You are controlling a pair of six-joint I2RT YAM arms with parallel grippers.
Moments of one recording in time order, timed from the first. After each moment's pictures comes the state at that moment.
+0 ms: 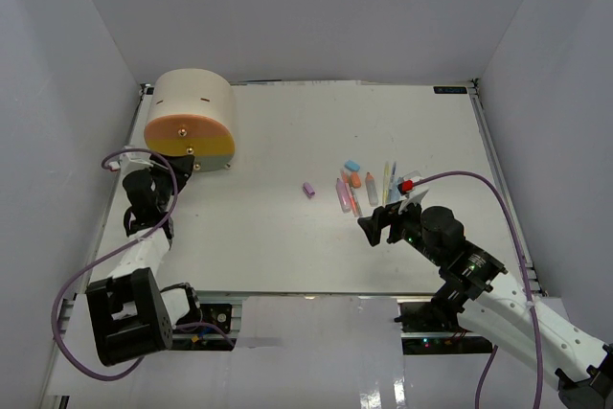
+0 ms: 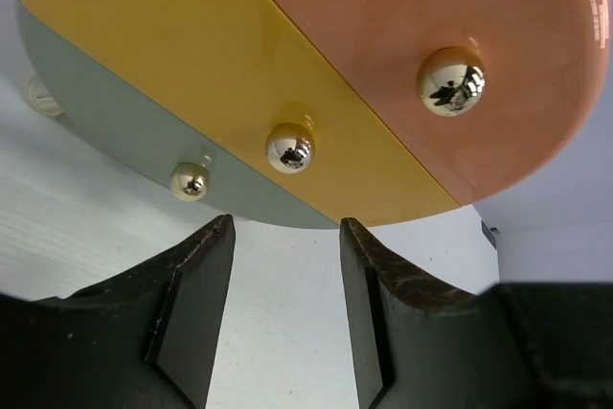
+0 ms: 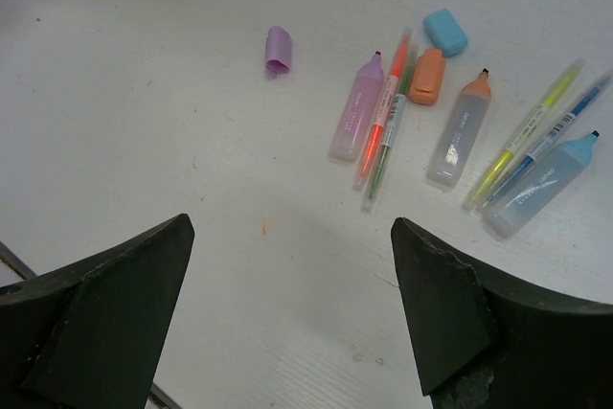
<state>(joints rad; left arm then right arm) 0.27 1.09 0.40 0.50 0.26 -0.81 0.78 0.51 0.41 -0.21 0.10 0.23</state>
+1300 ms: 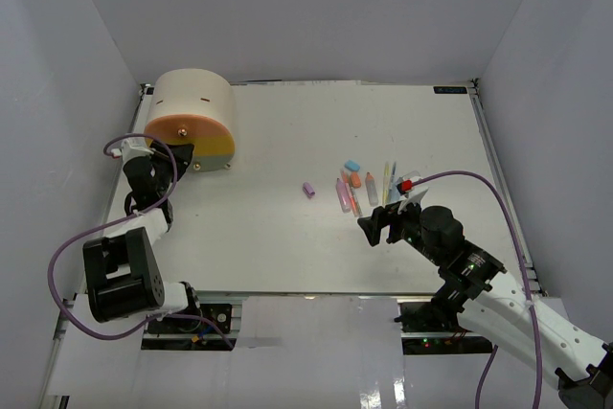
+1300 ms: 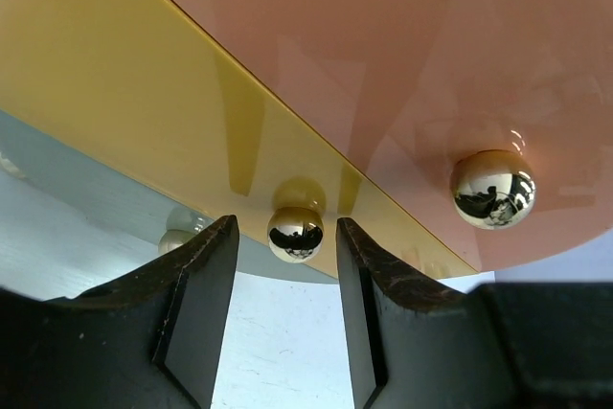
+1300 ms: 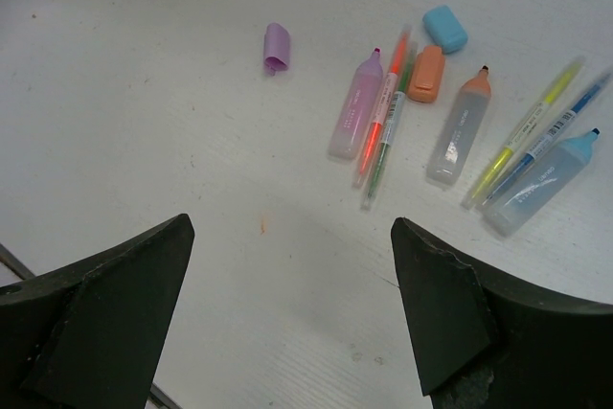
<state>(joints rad) 0.27 1.34 0.50 0.65 0.29 -0.83 0.78 0.52 0.41 -0.21 0.10 0.23</state>
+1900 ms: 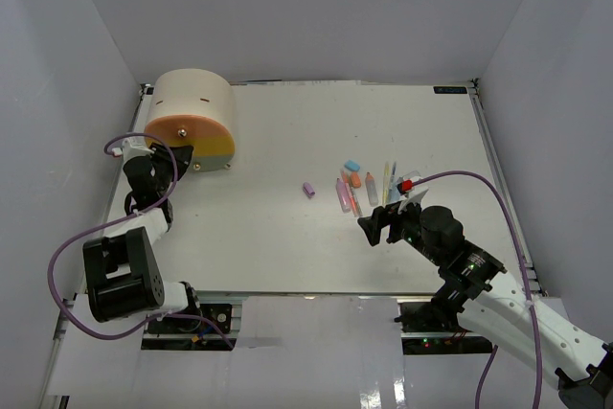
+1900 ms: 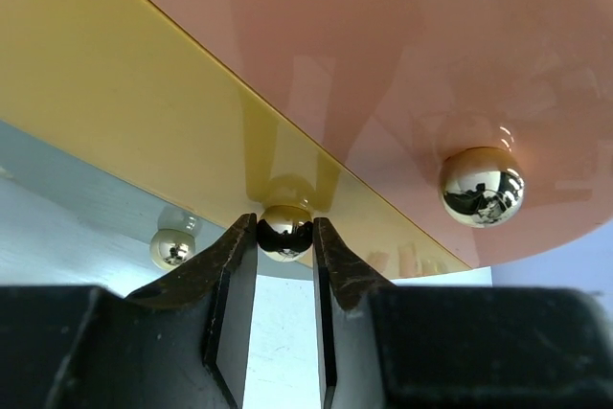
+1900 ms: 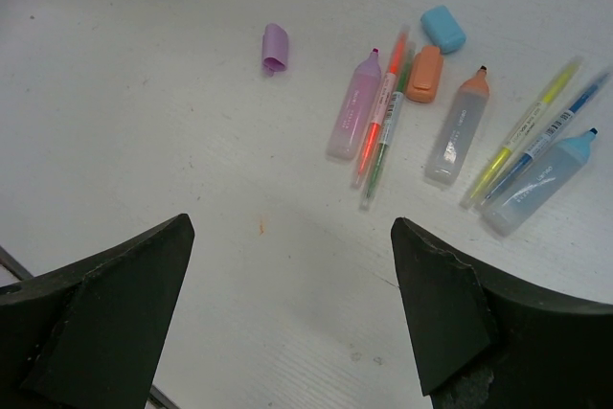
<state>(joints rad) 0.27 1.35 0.51 0.66 0.30 -0.83 0.78 0.52 0.41 -0.21 0.11 0.23</state>
